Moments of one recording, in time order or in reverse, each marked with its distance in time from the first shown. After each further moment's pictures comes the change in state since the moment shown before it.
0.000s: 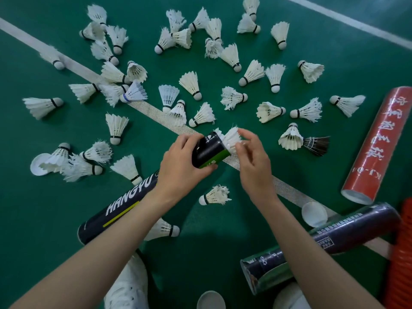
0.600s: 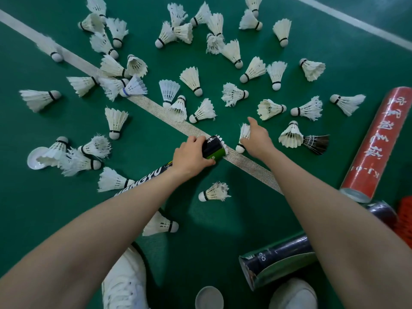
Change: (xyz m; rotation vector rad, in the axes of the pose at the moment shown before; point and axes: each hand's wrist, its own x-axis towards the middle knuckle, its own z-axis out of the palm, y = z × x) left_hand 0.047 -0.034 0.052 0.198 -0.289 -0.143; right_hand 0.099 0.057 -0.011 -0.725 -0.296 0.297
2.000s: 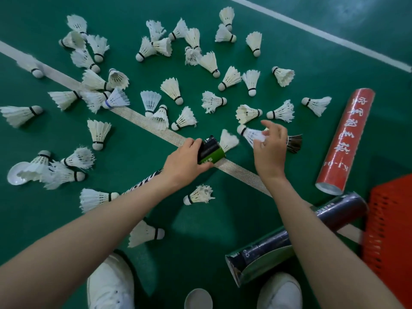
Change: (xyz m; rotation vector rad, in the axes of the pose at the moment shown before) left_hand -0.033 0.044 -0.018 0.064 0.021 0.185; right_hand -0.072 0.034 -0.031 0.364 0.681 -0.189
